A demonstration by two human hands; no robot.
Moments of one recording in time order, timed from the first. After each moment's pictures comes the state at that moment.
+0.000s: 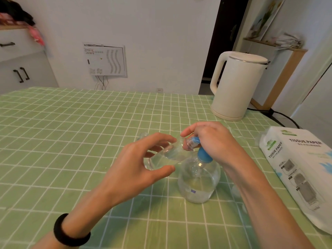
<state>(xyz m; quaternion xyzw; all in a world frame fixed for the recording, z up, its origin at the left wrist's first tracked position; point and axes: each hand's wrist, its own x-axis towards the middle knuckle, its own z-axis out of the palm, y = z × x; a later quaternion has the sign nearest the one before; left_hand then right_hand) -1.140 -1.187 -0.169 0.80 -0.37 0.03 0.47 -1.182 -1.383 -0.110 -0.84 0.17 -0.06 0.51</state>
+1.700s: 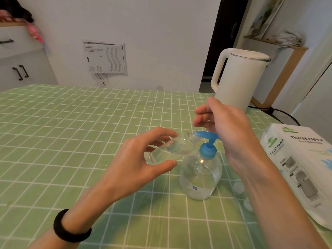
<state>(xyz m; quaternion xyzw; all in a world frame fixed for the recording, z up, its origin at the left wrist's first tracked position) -1.140 -1.186 -0.166 0.79 -0.38 0.05 0.48 -1.180 -1.395 -0.106 -0.75 0.15 -0.20 0.61</state>
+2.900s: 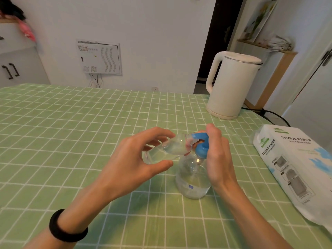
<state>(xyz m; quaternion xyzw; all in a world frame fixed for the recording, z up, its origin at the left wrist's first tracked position) -1.137 -1.184 -0.166 0.79 -0.38 0.05 0.47 -1.196 -1.380 -0.170 -0.75 0.07 -0.28 0.60</state>
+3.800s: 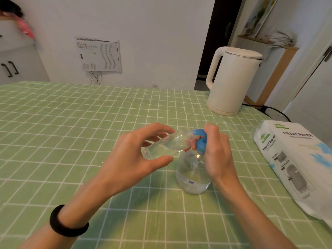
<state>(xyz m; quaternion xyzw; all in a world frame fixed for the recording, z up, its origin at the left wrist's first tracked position) -1.137 -1.184 -0.168 0.79 -0.38 0.05 0.47 -1.195 -1.384 -0.173 -0.77 0.07 -0.29 0.57</state>
